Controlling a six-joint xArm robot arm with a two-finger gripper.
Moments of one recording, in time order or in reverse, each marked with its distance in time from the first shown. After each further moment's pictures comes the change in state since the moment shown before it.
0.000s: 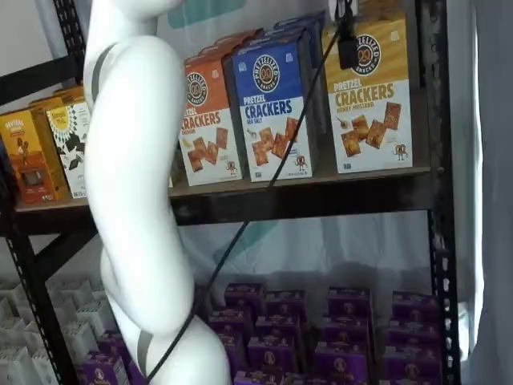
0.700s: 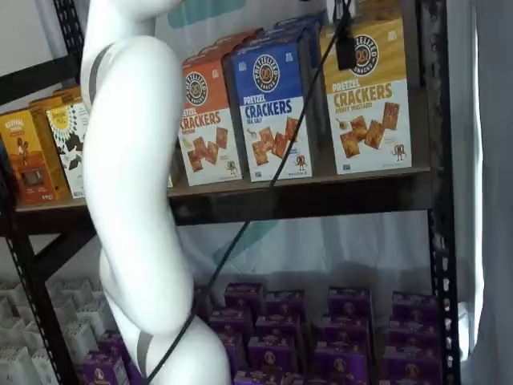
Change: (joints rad) arm 0.009 -0.008 0.019 0.003 -0.017 0.009
